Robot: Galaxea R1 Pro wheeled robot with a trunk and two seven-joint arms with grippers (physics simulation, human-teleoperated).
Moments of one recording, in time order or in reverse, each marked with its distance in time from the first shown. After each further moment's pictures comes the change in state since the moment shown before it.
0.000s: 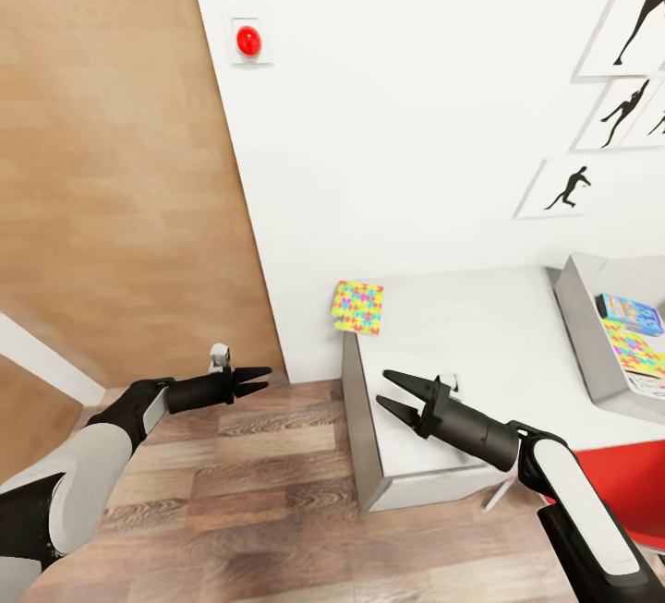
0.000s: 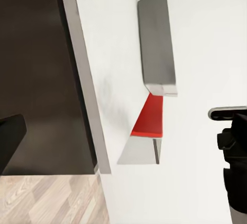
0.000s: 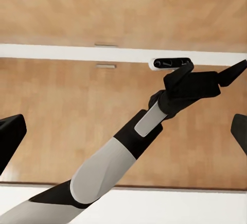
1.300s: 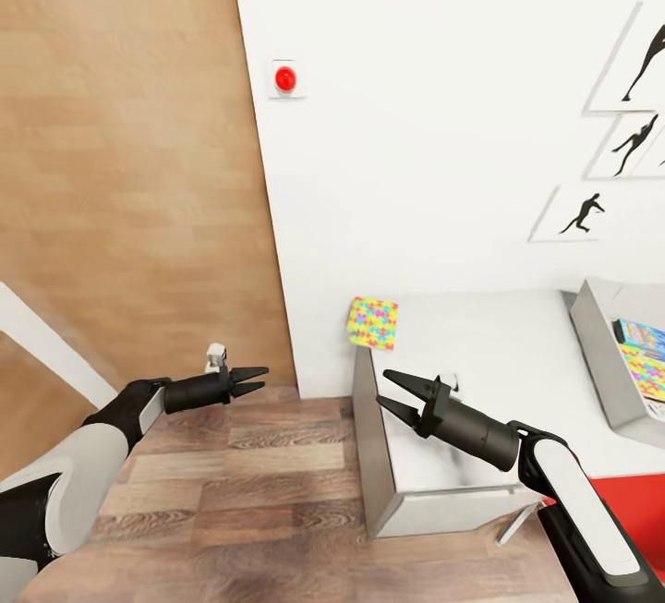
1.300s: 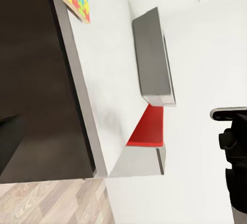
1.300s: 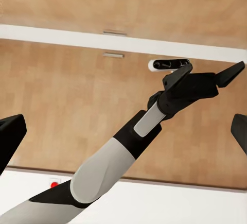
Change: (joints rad) left arm 0.000 0.012 0.000 0.000 0.000 0.000 0.000; right arm 0.000 0.000 -0.001 0.000 0.001 0.000 0.000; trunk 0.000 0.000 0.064
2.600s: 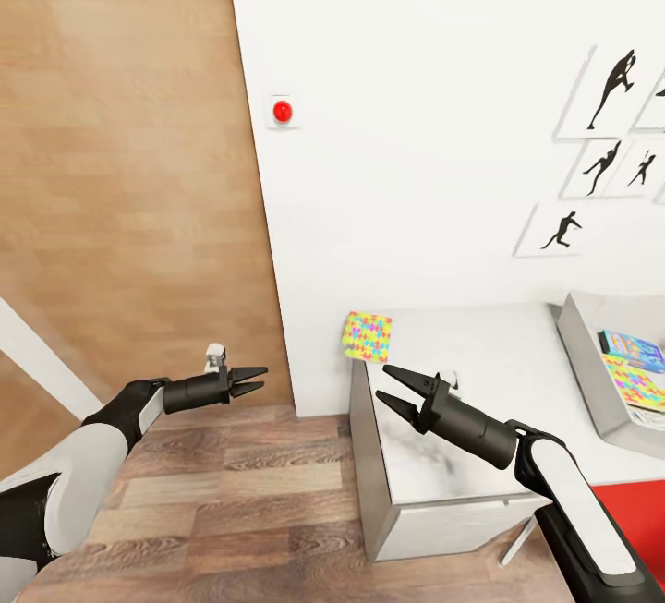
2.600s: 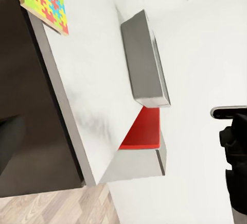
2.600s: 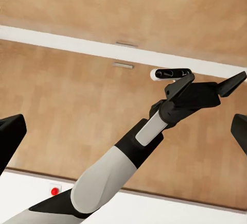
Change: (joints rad) left arm 0.000 0.002 0.002 0.000 0.000 -0.001 -0.001; right arm -0.001 0.010 0.003 0.000 0.001 -0.037 0.001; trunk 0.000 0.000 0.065
